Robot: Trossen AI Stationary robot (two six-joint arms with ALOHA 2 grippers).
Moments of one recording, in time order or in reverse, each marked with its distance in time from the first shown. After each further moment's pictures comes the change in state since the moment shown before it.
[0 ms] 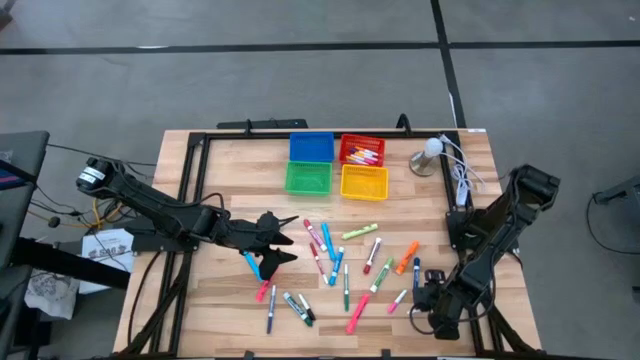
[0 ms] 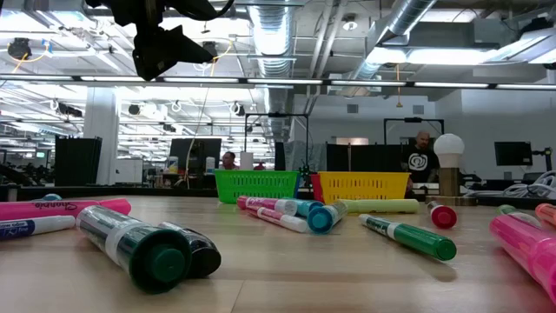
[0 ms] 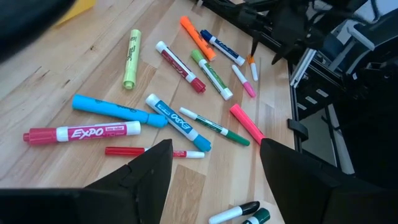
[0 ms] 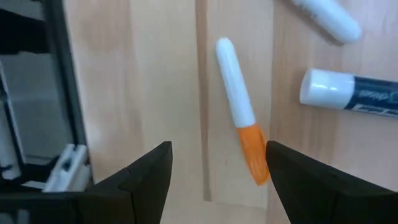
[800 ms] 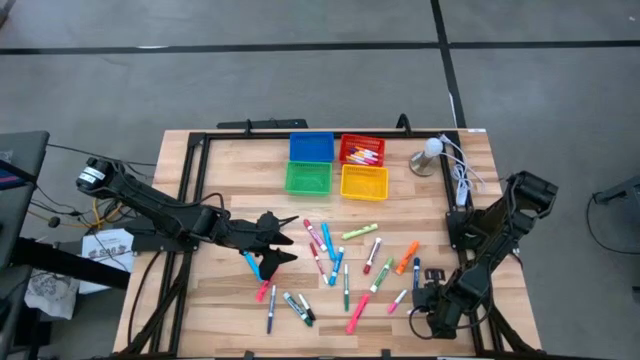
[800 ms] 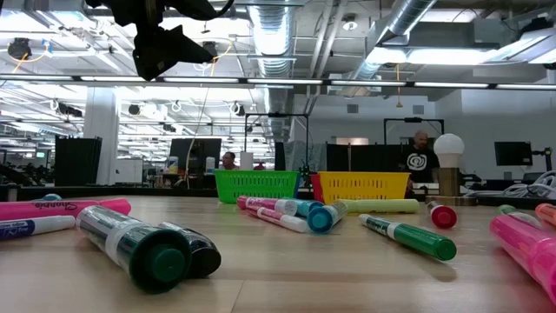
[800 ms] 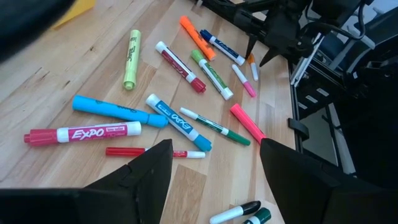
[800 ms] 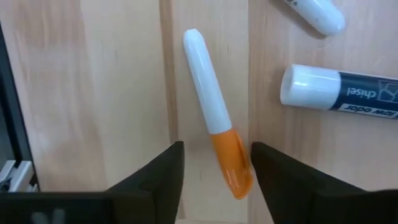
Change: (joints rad) left arm 0.000 0.000 0.000 0.000 0.000 0.007; right arm 0.004 0.094 0.002 -0.011 0.092 0.001
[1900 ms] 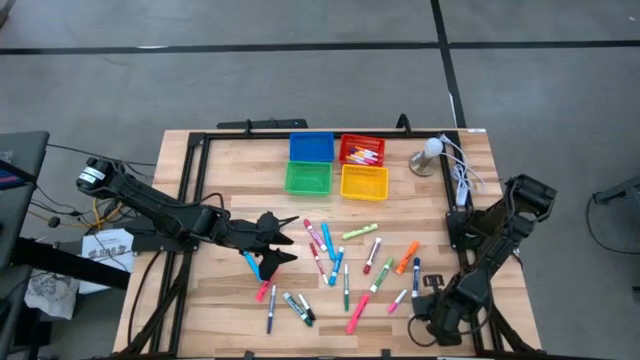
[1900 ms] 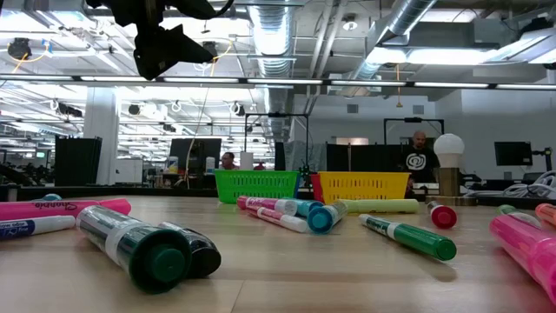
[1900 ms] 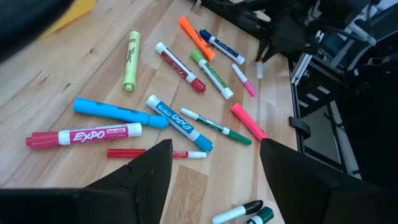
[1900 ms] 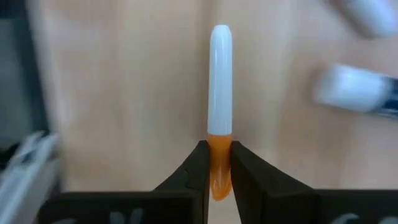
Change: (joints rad) left arm 0.000 0.000 0.000 0.000 0.000 0.019; right arm 0.024 0.011 0.085 -0.054 -0.110 -0.088
